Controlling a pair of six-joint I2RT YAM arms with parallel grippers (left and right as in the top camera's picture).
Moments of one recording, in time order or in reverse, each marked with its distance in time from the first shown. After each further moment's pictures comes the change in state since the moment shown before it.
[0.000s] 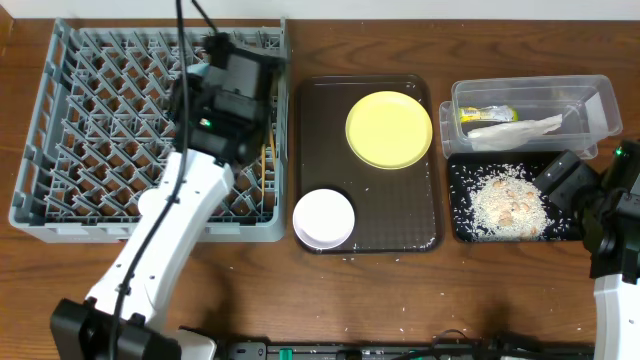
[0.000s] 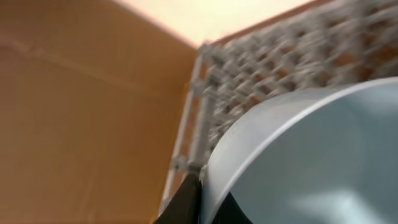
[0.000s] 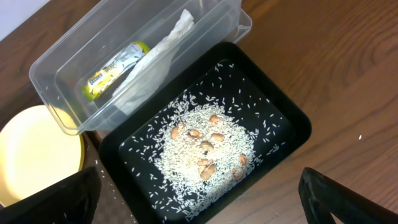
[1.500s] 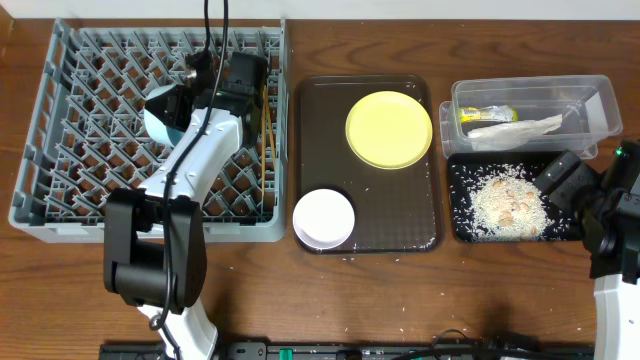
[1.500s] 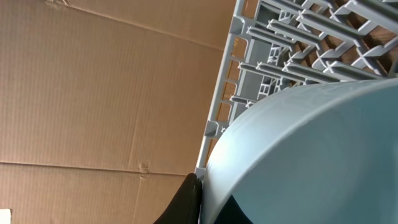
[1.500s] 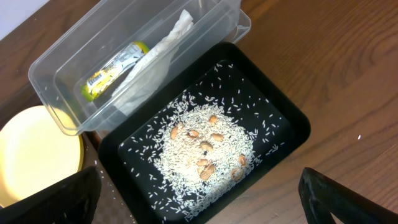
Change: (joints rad) left arm 0.121 0.356 -0.017 0.051 -0.313 -0.109; right arm 0.000 0.000 0.000 0.000 0.003 0.000
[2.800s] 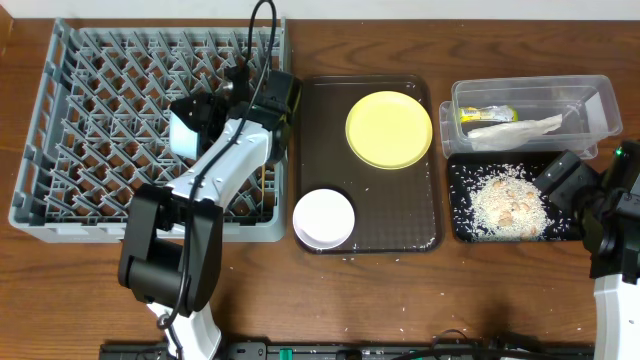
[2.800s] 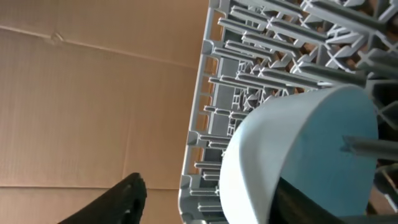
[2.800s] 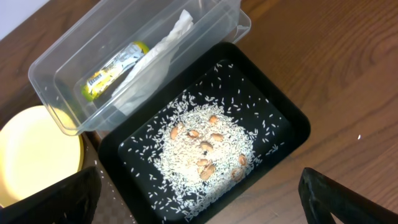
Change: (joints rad) left arm -0.134 0.016 -0.052 0.005 0.001 -0.030; right arm 0.000 0.000 0.000 0.000 0.000 0.000
